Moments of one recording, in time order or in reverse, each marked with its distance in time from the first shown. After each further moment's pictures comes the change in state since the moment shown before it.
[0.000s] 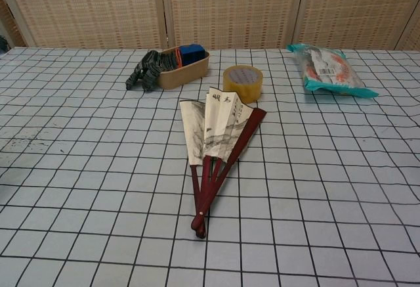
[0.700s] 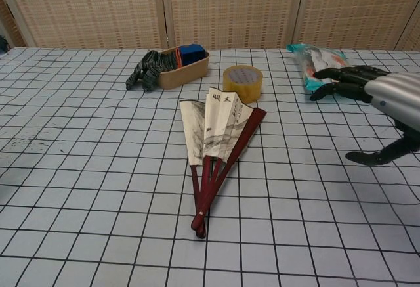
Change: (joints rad) left arm -0.015 -0.012 -0.003 0.011 -0.027 -0.053 -0.014; right arm 0.259 -0.269 0.131 0.142 -0.008 -0.245 -0.131
